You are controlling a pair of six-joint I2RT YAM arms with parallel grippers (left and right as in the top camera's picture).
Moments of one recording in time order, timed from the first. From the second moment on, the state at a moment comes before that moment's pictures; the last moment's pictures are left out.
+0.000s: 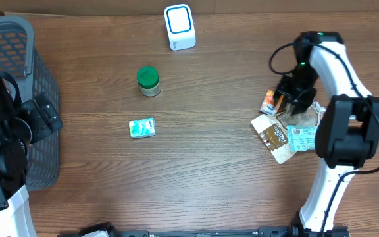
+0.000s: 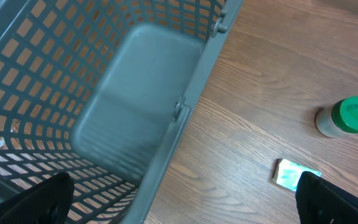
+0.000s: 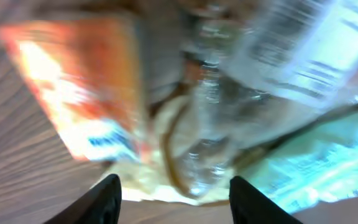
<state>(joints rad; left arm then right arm) 0.24 1.19 1.76 -1.45 -0.27 -0.21 -0.07 2.22 1.84 -1.47 -0.12 0.42</state>
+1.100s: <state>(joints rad) 0.24 1.19 1.76 -1.45 -0.27 -0.21 0.54 2.21 1.84 -1.05 -0.48 0.37</state>
